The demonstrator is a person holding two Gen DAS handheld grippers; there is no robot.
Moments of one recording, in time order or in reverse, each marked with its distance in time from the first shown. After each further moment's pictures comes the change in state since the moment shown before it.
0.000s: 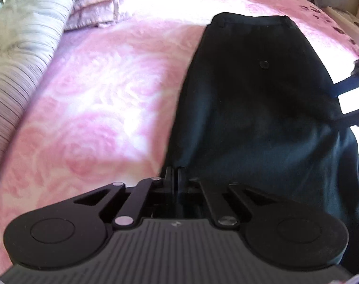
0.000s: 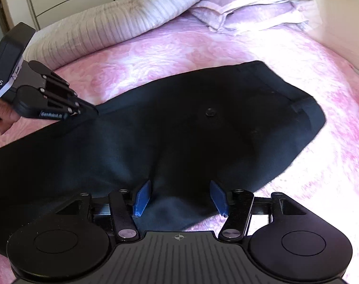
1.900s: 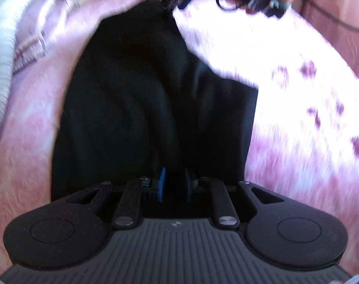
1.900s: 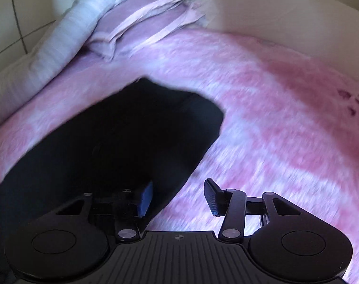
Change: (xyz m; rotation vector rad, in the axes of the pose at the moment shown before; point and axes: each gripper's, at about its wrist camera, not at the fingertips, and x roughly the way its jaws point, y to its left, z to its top) left arm -0.085 -0.161 -0.091 0.296 -0.034 -0.086; right arm 0.006 -0.083 0.008 0.365 -0.155 -0.289
